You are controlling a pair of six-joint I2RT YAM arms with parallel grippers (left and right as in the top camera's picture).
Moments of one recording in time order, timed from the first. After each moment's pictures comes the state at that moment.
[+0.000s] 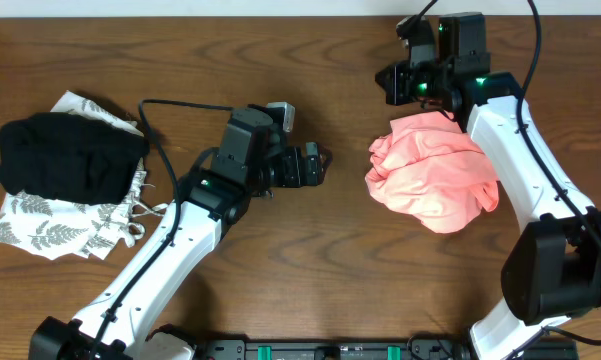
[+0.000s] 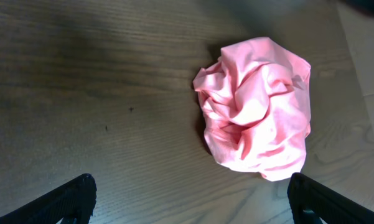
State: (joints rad) left arm -0.45 1.38 0.96 -0.33 0.33 -0.51; right arm 0.17 1.82 1.51 -0.55 -0.42 0.11
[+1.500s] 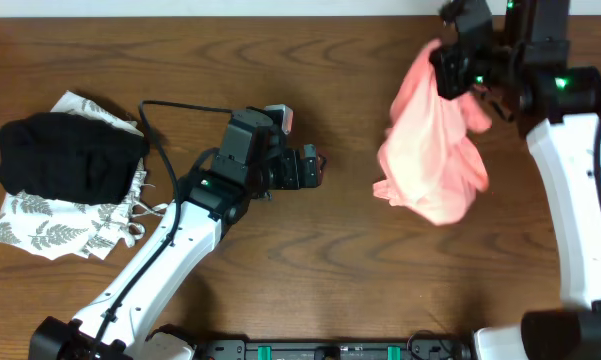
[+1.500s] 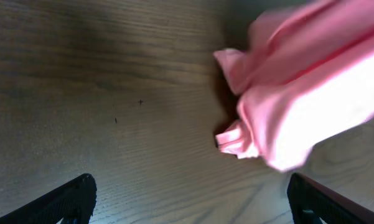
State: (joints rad) left arm -0.45 1.38 0.96 -0.36 0.30 -0.51; right arm 0.10 1.61 1.70 -0.79 -0.37 -0.23
